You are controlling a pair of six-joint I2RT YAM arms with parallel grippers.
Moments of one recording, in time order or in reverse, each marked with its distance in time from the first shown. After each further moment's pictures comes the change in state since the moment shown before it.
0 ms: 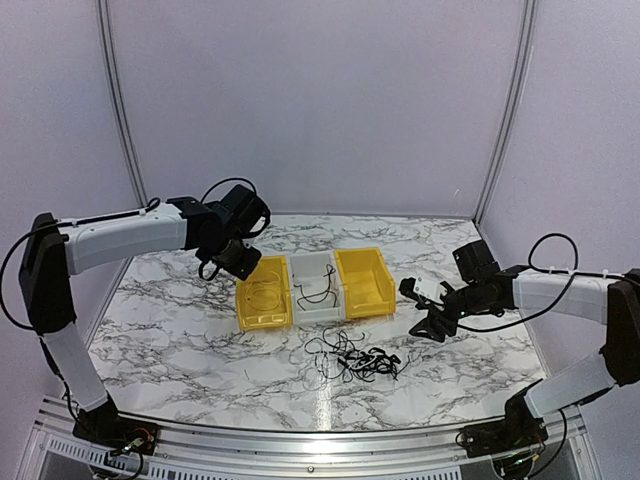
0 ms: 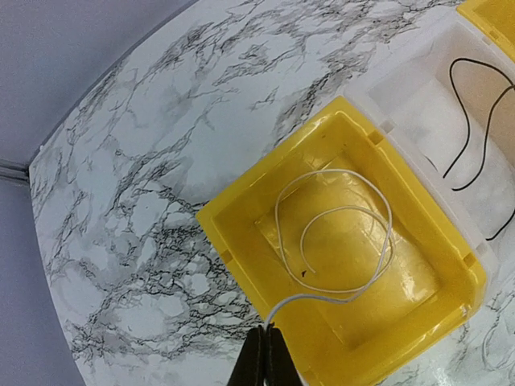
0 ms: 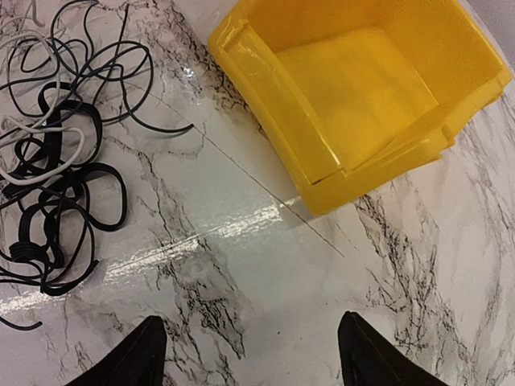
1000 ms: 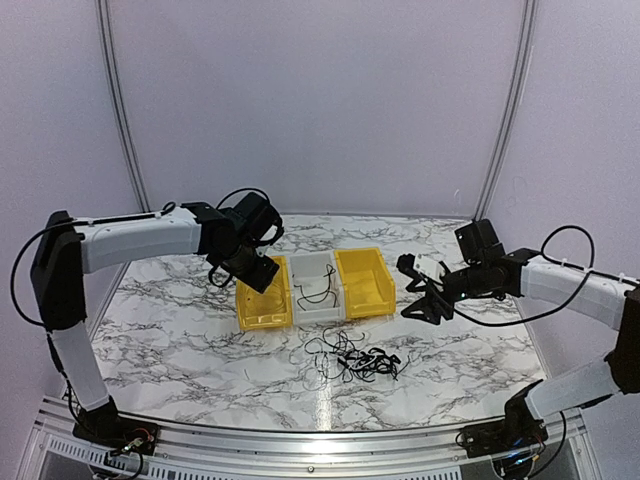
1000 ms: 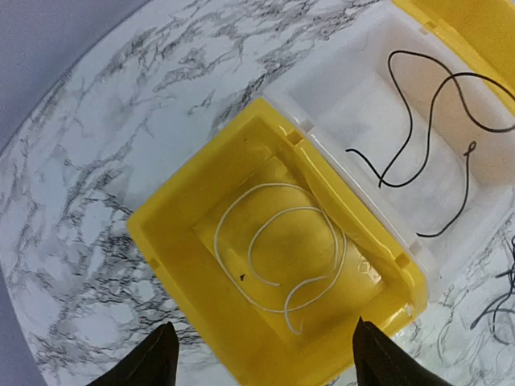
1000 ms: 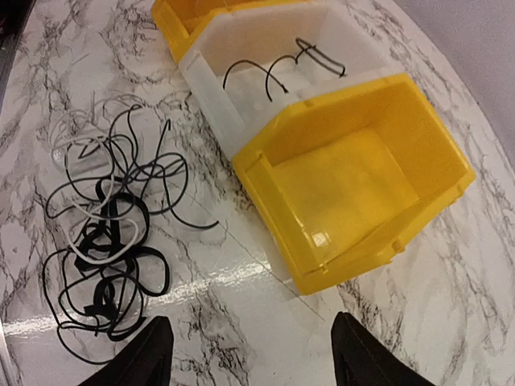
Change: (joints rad) left arm -0.035 0.092 0.048 0.005 0.117 -0.030; right arm 0.034 -0.052 0.118 -0.072 -0.114 0.056
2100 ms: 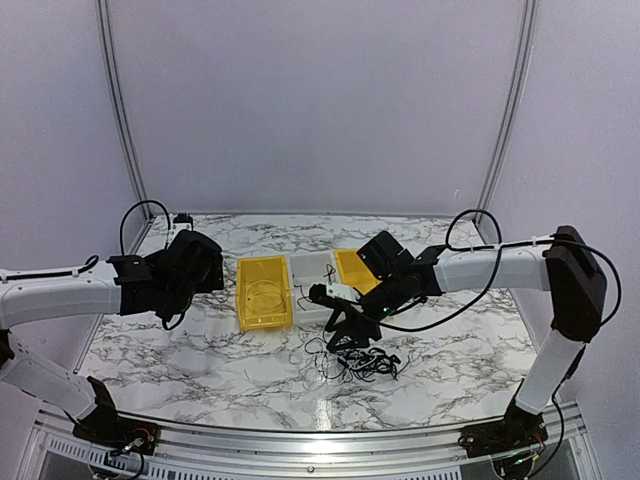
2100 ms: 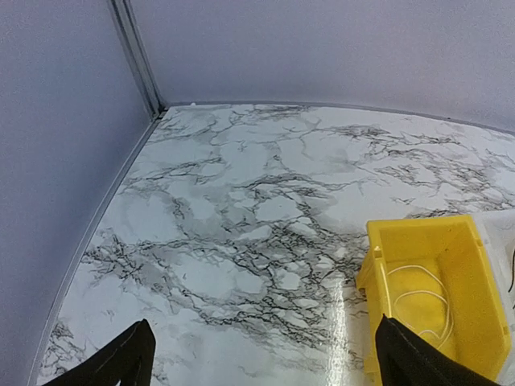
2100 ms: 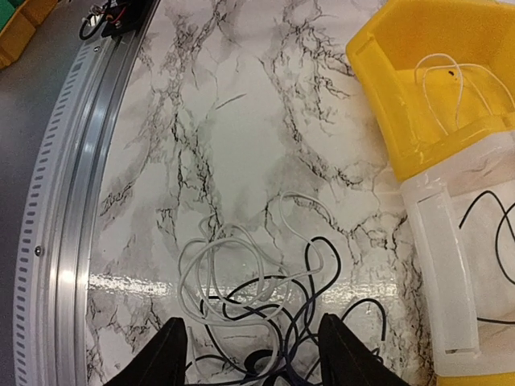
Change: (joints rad) left arm -0.069 -0.522 -0.582 0.352 -0.602 -0.475; right arm 0.396 0.438 0.310 0.021 -0.145 0.183
